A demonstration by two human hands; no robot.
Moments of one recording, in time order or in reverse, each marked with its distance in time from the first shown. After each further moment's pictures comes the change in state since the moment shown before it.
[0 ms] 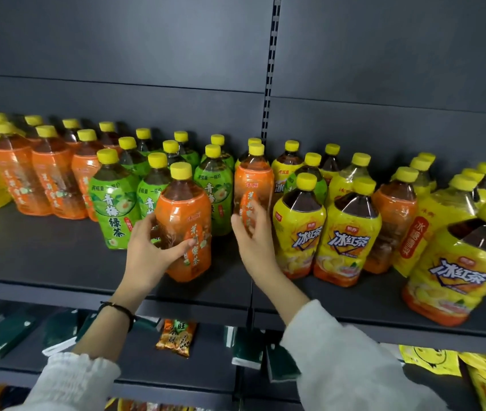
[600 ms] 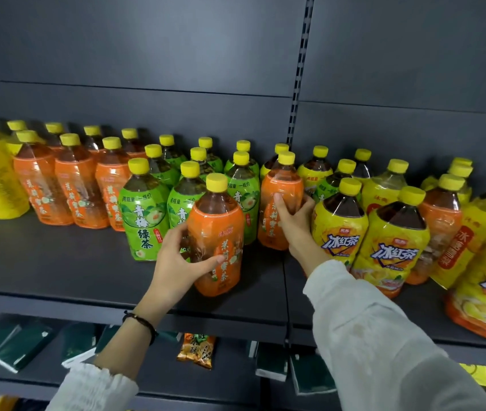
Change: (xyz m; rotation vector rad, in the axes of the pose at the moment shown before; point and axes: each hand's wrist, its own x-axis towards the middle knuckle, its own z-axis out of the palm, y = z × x) left_hand 0.012 -0.013 -0.017 -0.145 -0.161 -0.007; right_hand 0.086 0.019 0.007 0.057 0.259 0.268
